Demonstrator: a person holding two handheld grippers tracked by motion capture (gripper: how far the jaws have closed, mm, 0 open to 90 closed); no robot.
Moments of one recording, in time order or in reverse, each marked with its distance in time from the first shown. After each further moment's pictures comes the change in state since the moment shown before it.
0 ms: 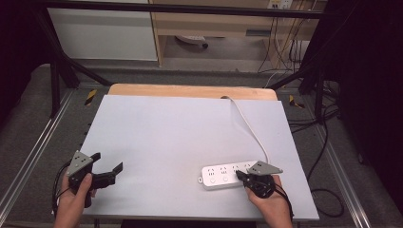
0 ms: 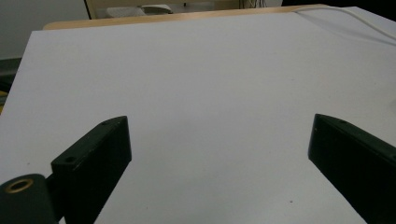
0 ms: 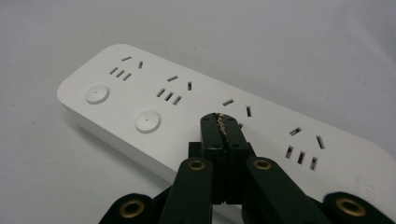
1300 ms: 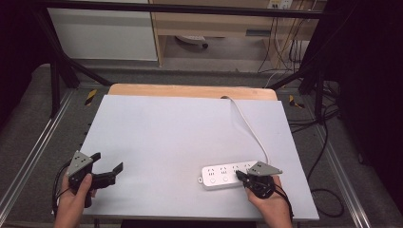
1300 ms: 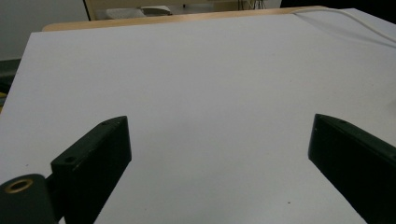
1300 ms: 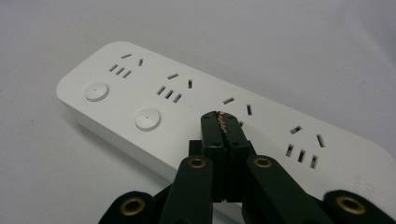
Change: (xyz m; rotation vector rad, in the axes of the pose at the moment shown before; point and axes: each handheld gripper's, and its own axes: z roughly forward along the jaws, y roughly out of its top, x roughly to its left) left arm -0.001 0.000 -0.001 -0.006 -0.002 0.001; right arm 0.001 -0.001 0.000 -0.004 -0.006 -0.007
